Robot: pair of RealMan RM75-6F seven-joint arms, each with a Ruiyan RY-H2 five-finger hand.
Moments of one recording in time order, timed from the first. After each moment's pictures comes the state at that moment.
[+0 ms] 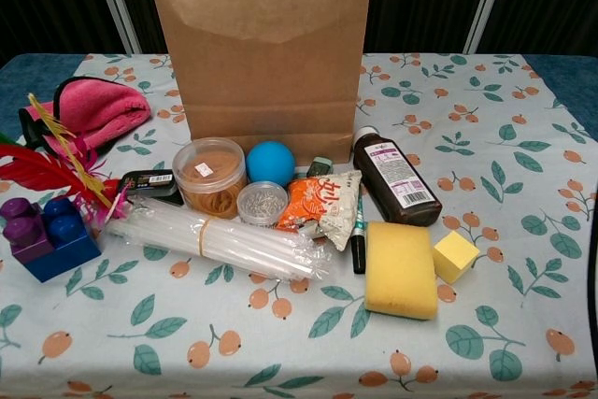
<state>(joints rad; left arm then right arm) -0.01 -1.39 0.09 -1.23 1.73 1.69 -0.27 0.99 -1.26 0.48 -1.79 -1.05 1.06 -0.55</state>
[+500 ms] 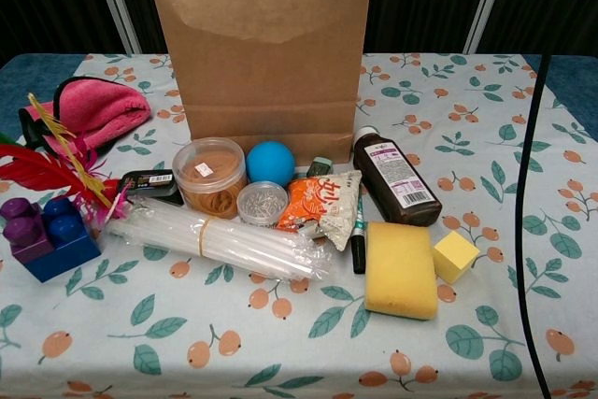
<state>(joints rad) -0.01 -1.39 0.09 -1.23 1.72 1.69 -0.29 1.09 -1.45 0.42 -1.69 -0.95 1.08 -0.60</state>
